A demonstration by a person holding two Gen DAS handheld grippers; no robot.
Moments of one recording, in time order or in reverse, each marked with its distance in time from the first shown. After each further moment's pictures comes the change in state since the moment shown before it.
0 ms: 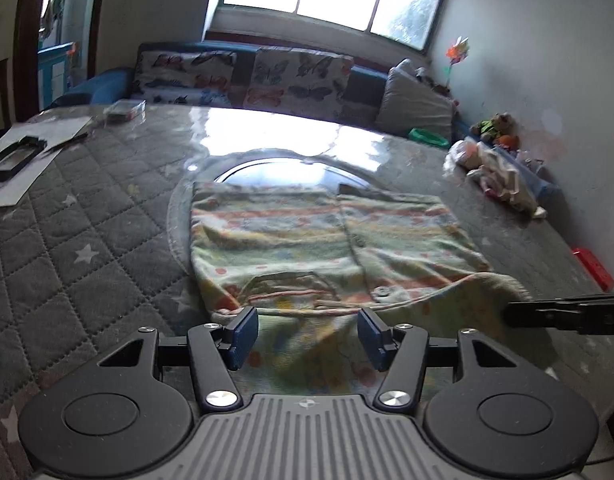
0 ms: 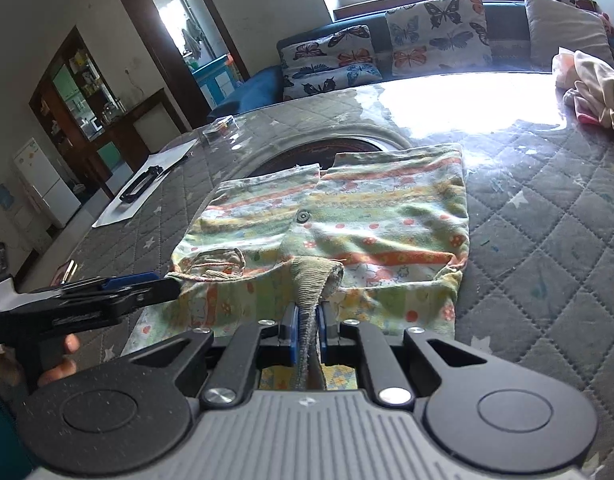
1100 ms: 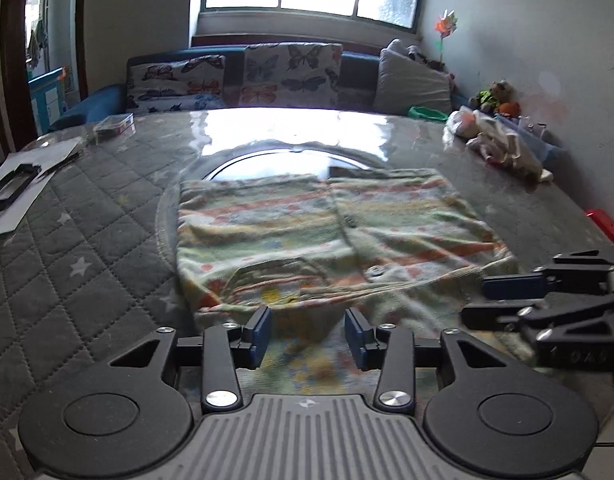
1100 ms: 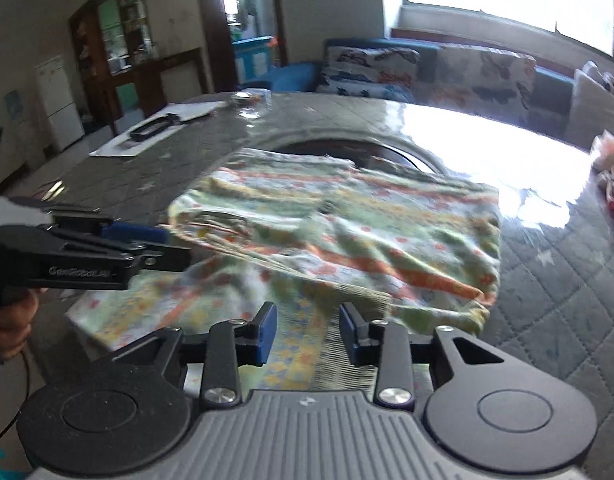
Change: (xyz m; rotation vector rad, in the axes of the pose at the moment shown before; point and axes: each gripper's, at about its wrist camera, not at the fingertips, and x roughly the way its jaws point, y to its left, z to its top) left arm -0.002 -0.033 -0.011 0.138 0.000 0.041; right arm 0.026 0.041 -0.019 -0.327 -0.011 -0.066
